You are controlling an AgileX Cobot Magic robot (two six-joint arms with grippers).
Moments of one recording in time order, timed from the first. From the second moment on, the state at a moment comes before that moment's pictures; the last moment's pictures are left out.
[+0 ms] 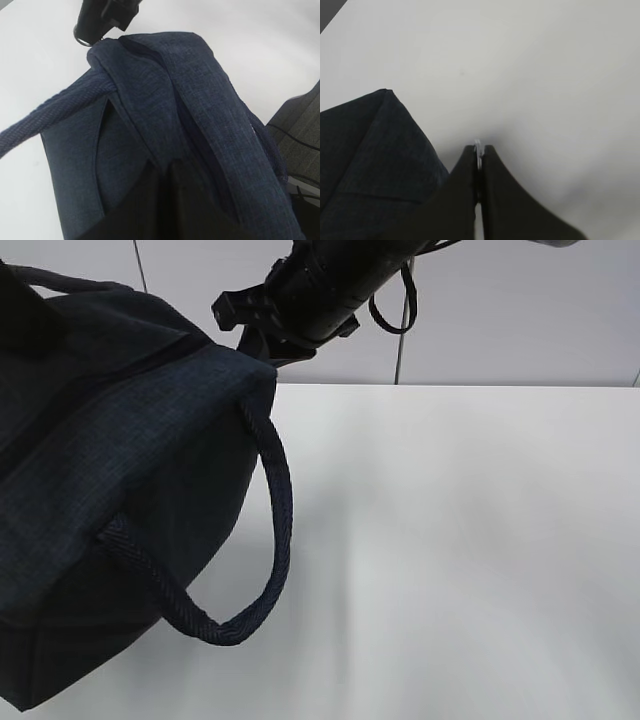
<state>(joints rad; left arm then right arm) -0.54 1.20 -1.36 -0.22 1.17 0.29 0.47 2.10 -1.99 0.53 1.00 -0.32</state>
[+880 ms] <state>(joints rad) -0.54 1.30 -1.36 -0.21 1.15 0.29 0.46 2.05 -2.07 0.47 1.02 -0.32</state>
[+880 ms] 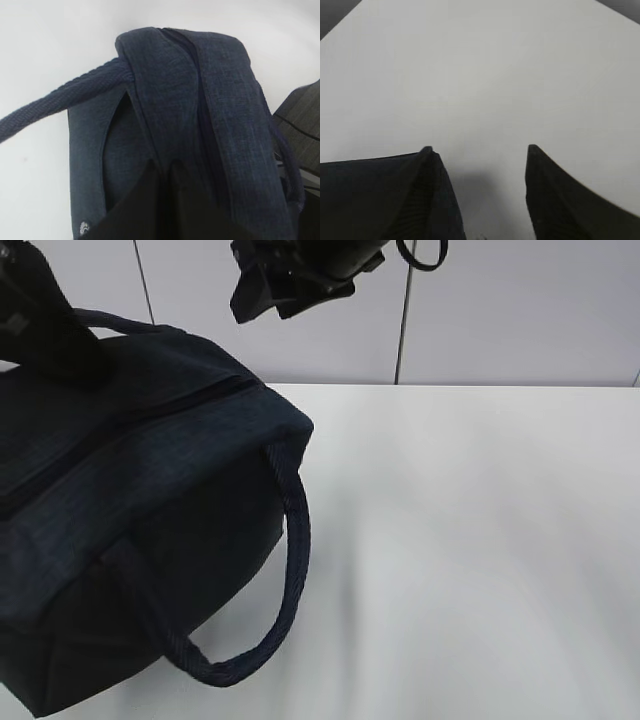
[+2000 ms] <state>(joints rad) -0.55 1.64 -1.36 -0.67 0.54 0.23 0.43 1.82 -2.07 0.37 1.03 -0.27</state>
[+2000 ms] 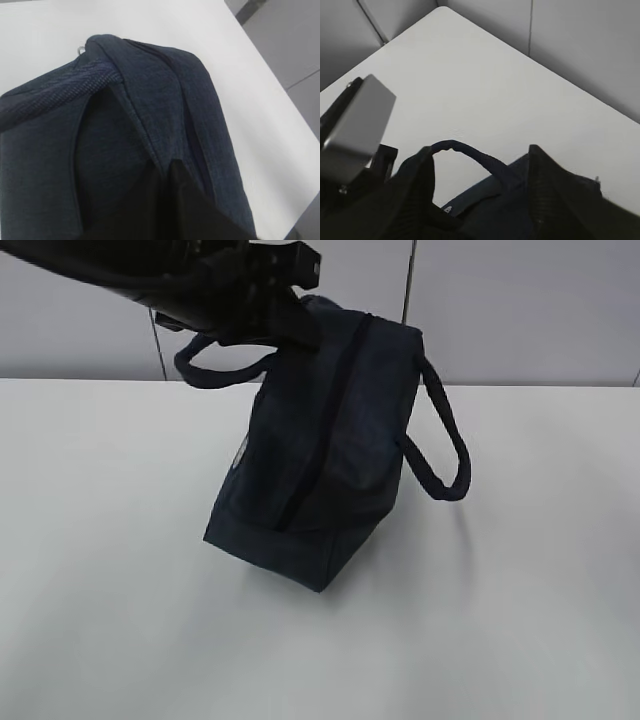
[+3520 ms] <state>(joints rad) -0.58 1.87 -1.36 -0.96 0.20 0.23 0.36 1.80 -2.07 0.29 1.03 -0.24</state>
